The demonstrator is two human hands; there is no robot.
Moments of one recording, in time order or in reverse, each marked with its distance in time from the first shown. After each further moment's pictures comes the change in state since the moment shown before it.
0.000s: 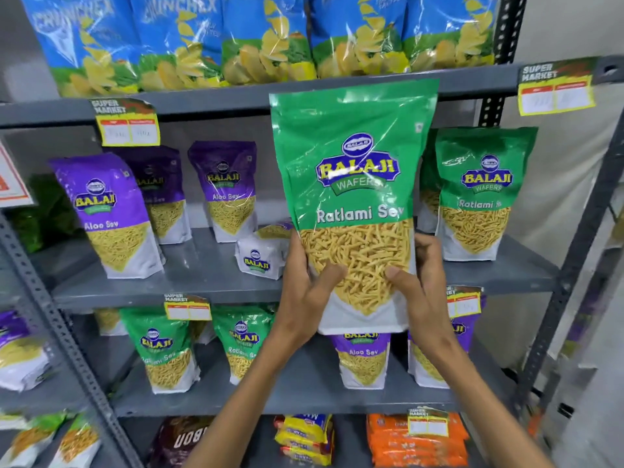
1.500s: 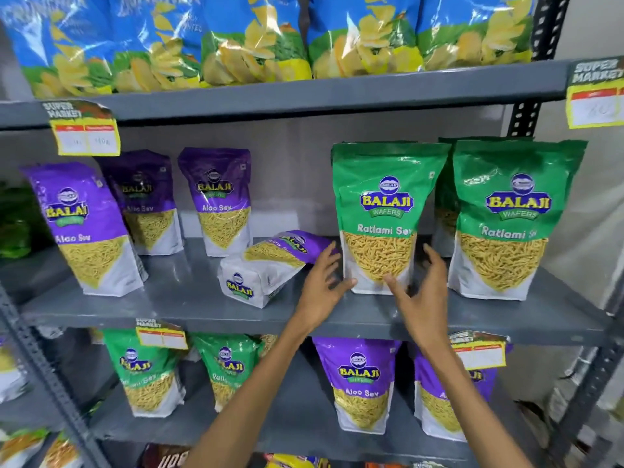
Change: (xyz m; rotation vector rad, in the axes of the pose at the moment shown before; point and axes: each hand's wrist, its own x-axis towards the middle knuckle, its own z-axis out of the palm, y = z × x) left_hand 0.111 -0.176 0.024 0.171 -0.086 -0.332; right_hand 0.101 0.161 -0.051 -0.505 0.227 0.120
